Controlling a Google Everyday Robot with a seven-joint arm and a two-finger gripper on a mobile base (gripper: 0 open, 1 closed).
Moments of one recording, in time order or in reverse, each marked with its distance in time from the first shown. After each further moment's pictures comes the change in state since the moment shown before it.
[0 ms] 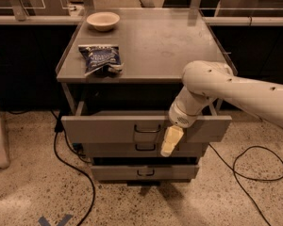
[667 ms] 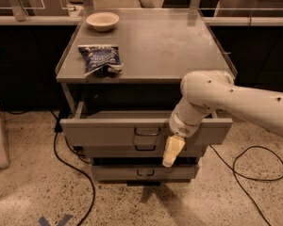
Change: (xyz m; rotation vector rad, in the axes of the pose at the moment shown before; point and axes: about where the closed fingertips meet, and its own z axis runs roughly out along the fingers) arm 0.013 0.025 0.006 0.023 0.034 -0.023
